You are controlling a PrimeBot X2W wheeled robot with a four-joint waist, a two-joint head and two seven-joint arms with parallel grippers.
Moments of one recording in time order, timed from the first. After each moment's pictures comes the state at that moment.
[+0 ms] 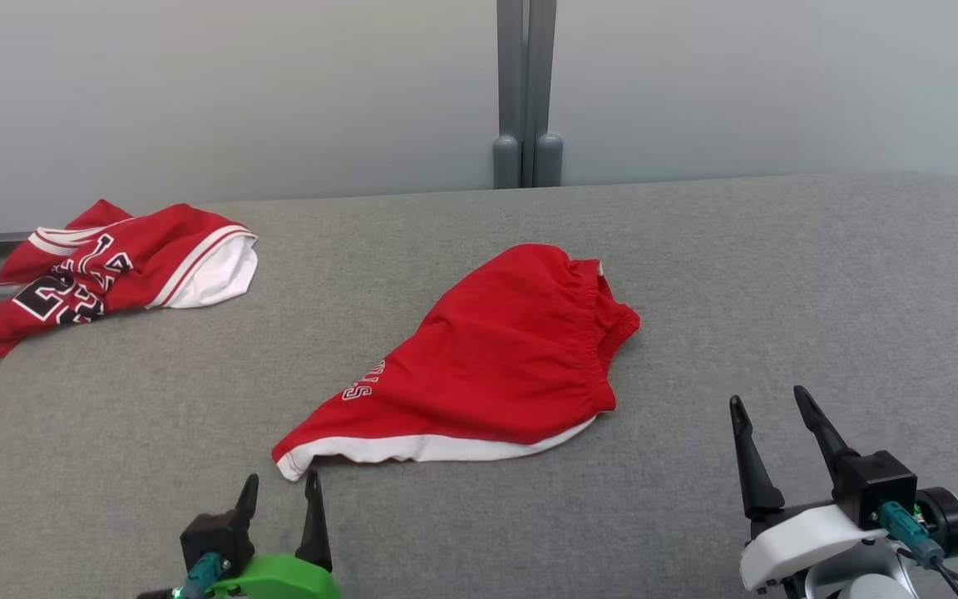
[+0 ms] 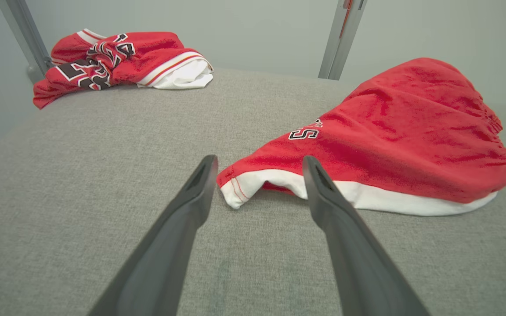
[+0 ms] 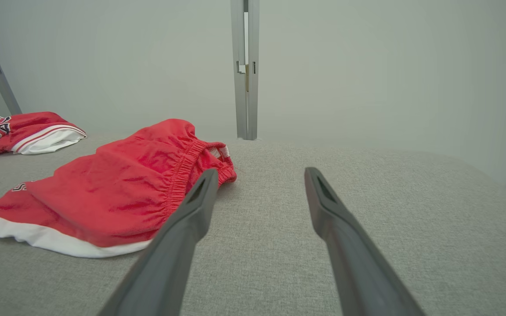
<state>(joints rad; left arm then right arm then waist) -0.05 0.08 -0.25 0.44 -0.34 0.11 -0.24 0.01 -0.05 0.01 0.21 0.03 0.13 -0.26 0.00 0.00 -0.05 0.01</state>
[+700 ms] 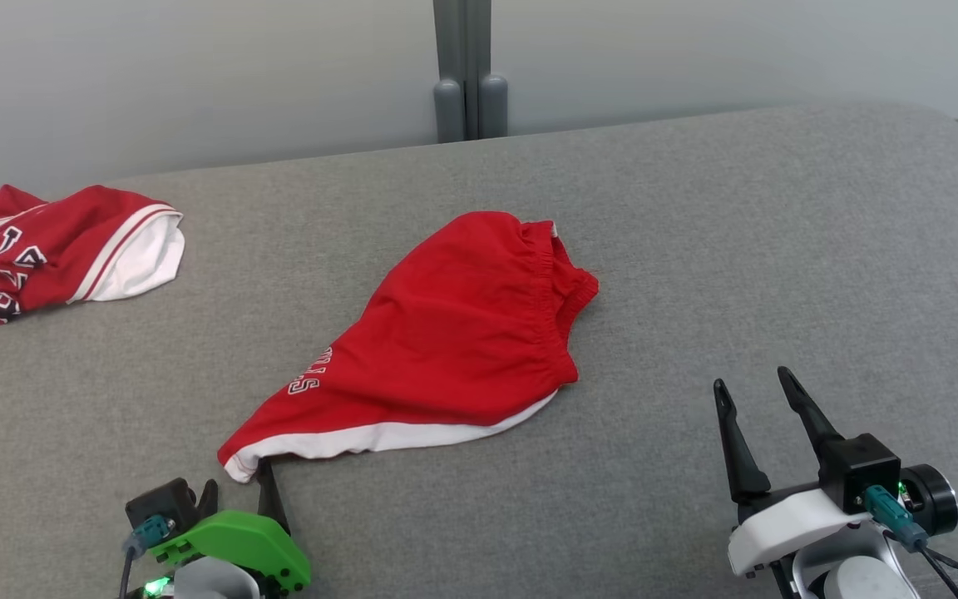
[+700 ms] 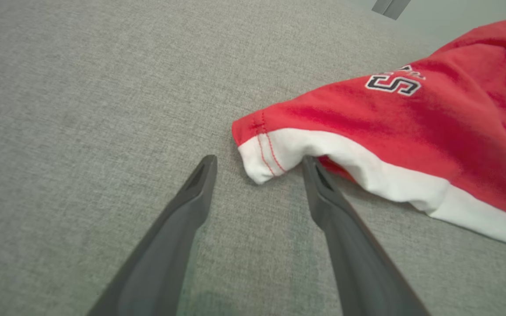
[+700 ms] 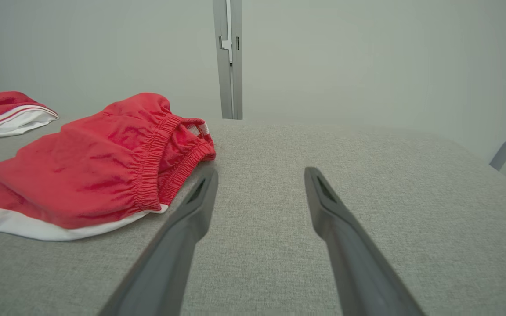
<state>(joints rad) -0.25 0.05 -0.15 0.80 -0.55 0.07 -0.23 -0.03 -0.05 0.04 0.22 0.01 0.13 -0.26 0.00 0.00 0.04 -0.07</state>
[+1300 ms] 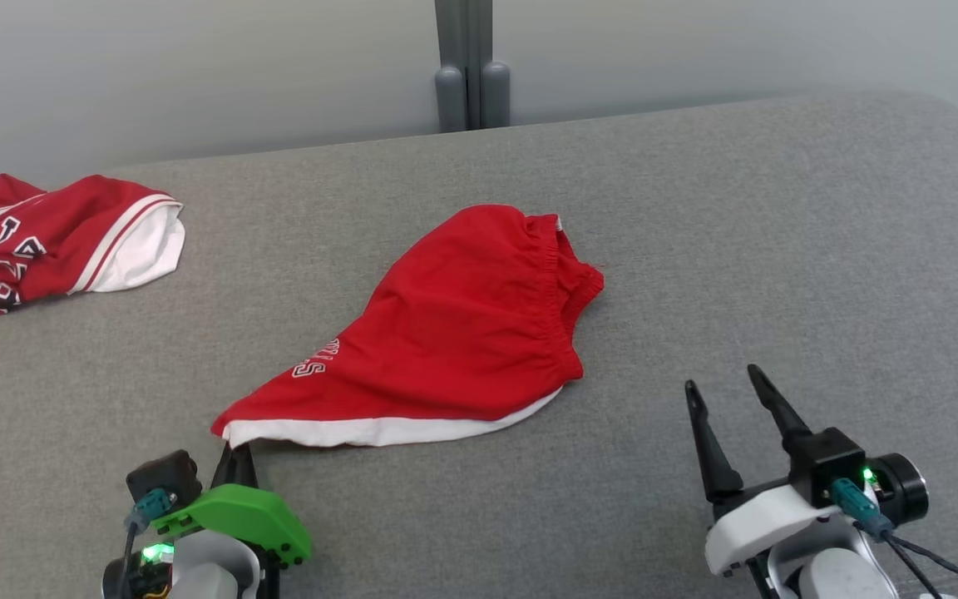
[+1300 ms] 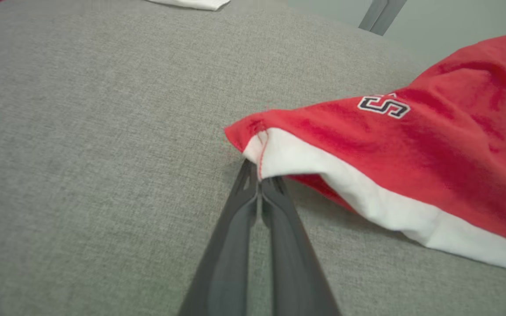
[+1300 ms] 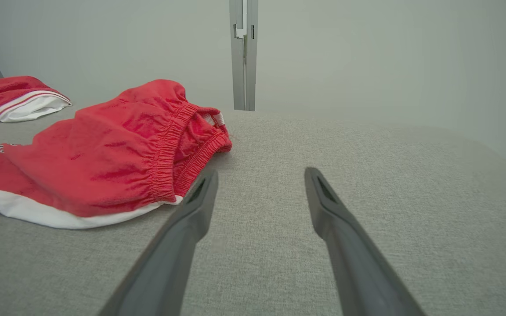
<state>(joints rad) -0.30 0.05 -0.14 0.83 -0.51 0.05 -0.26 -0.05 -0.05 0.08 0.25 0.00 0.13 -0.26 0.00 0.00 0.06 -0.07</state>
